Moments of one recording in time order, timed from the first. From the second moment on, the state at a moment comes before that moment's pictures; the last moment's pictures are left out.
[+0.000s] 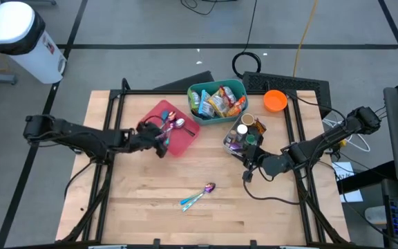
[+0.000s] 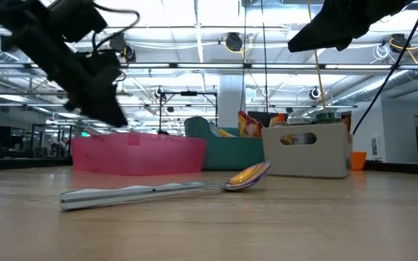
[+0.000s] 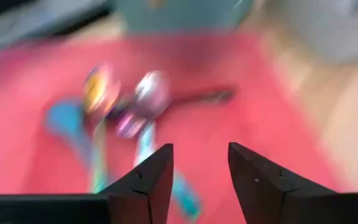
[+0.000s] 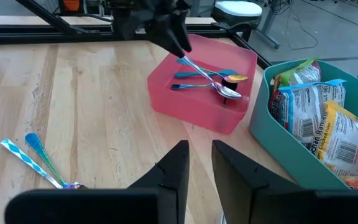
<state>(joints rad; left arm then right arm) 0.01 1.11 0.43 -0.01 -0.48 -0.48 0.44 1.12 0.70 -0.10 0.73 0.29</state>
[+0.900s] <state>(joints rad) -0.02 1.11 0.50 -0.31 -0.56 -0.60 0.44 1.12 0.70 -0.10 0.73 0.30</state>
